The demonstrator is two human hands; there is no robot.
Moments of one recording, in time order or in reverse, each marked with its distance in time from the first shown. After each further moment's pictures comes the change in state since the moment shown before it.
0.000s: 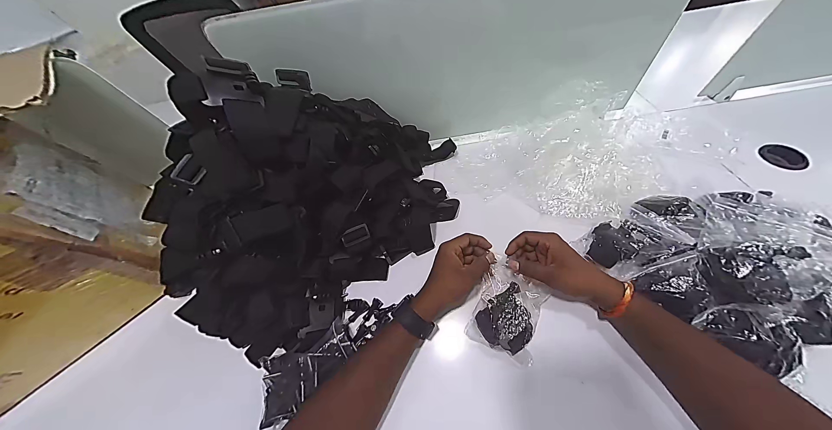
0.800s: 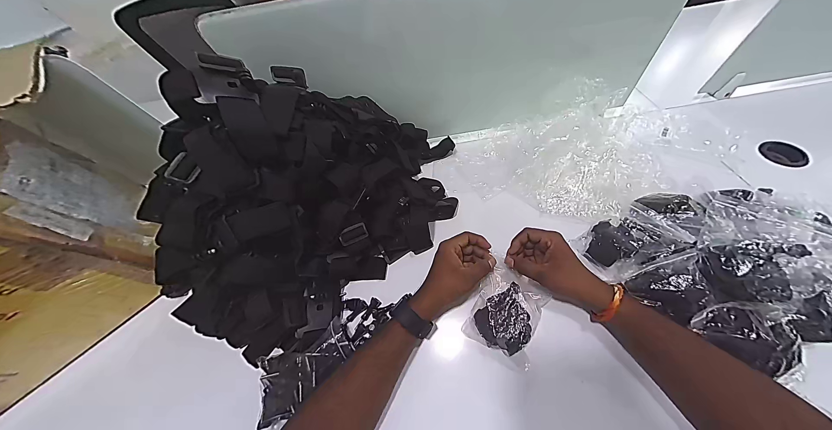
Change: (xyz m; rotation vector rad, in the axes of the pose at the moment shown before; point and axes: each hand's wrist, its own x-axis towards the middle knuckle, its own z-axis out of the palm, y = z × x) left_hand 0.001 -0.003 -0.001 0.004 -0.024 0.001; right_hand 0.001 0.006 0.014 0.058 0.183 -0.093
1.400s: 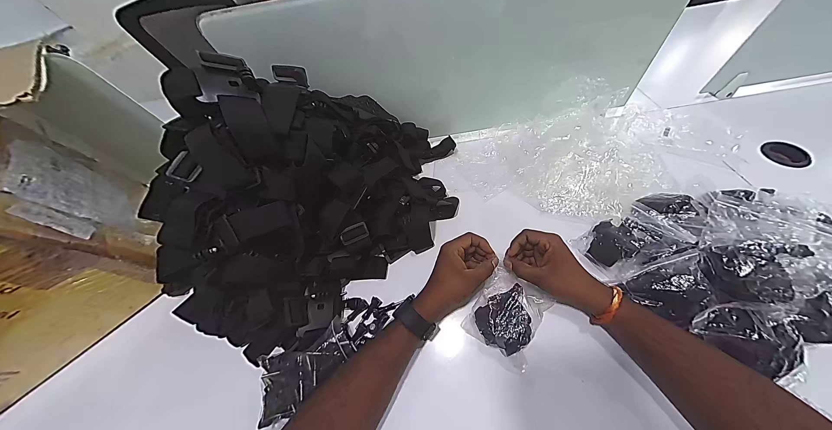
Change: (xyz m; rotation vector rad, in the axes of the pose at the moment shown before) left_hand -0.002 -0.004 0.004 0.042 0.015 0.065; right_hand -0.001 0.002 0.004 -0.032 -0.025 -0.024
